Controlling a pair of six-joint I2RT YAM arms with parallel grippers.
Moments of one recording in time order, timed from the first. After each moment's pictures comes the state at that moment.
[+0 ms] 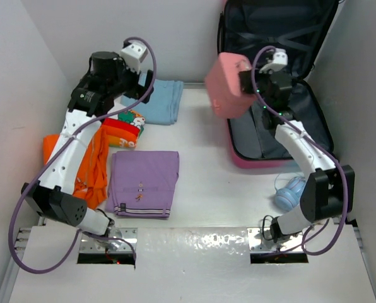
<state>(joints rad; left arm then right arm) -0.25 1.47 1.73 -0.63 0.14 0.21 0.23 1.52 1.21 0.33 -0.10 0.33</state>
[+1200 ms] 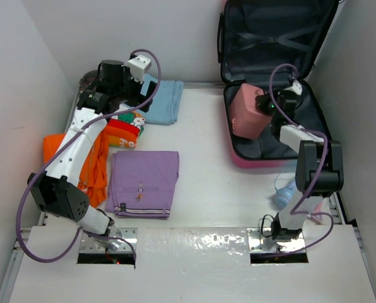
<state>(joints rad) -0.23 1.51 1.61 -0.65 0.10 0.25 -0.04 1.77 1.04 0.46 -0.05 0.64</state>
